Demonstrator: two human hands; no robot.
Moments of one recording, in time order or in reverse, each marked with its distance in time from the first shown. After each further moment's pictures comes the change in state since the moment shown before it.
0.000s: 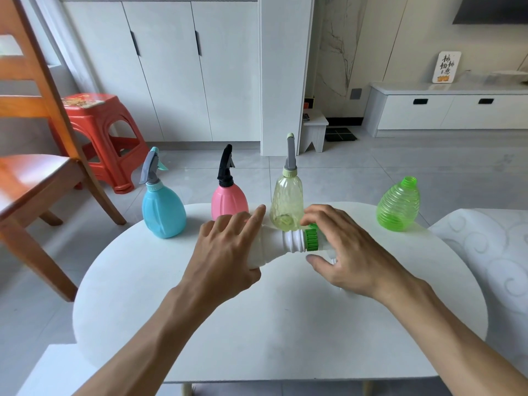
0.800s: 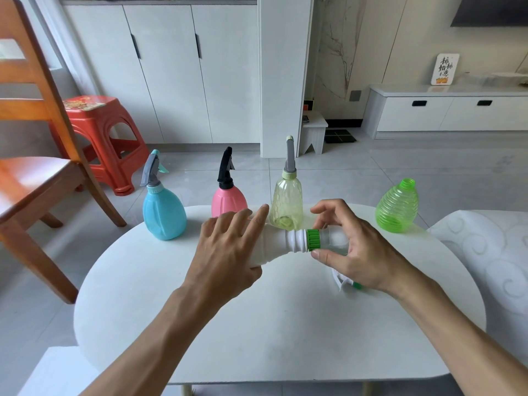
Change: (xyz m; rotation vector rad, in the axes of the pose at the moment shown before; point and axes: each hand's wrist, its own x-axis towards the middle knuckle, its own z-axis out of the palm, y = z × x) left_hand 0.001 0.002 -0.002 0.067 0.069 0.023; right_hand -0.002 0.004 -0.016 0.332 -0.035 0.168
